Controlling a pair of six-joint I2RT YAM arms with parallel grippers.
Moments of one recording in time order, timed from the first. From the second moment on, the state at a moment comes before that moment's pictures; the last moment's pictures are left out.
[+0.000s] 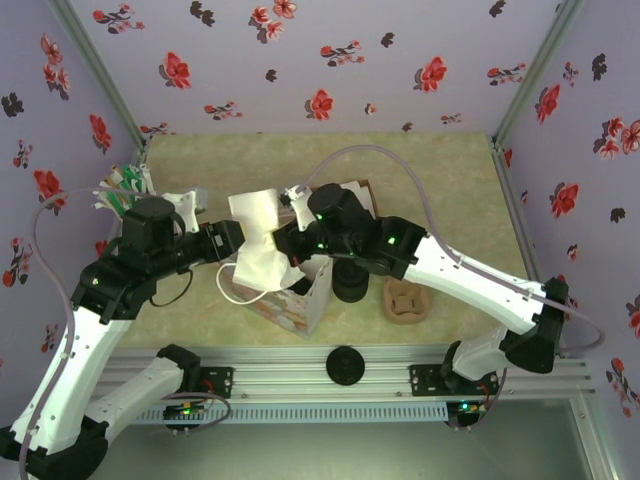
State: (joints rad) left arm -0.48 0.82 1.20 -0.91 0.25 -0.66; right arm 1.07 1.42 1.46 -0.54 -0.08 0.43
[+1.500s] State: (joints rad) left arm -0.48 0.78 1.19 -0.94 0.14 -0.65; right arm 1.20 1.47 1.52 -0.80 0.05 0.13
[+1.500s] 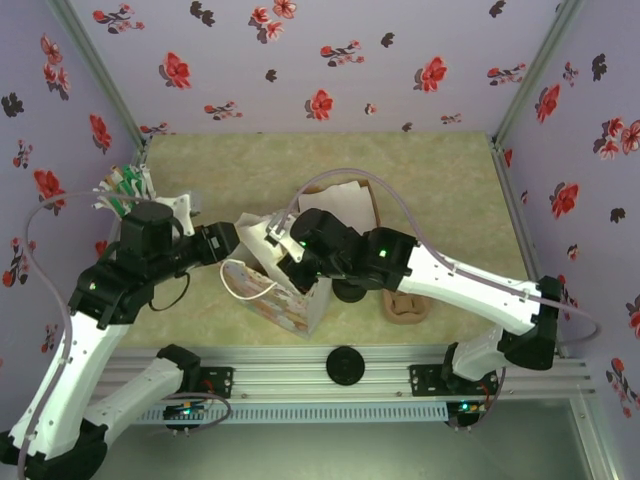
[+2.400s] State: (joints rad) left arm -0.48 0.71 1.21 -0.97 0.00 -0.65; right arm 1.19 1.71 1.80 -1.08 0.01 0.14
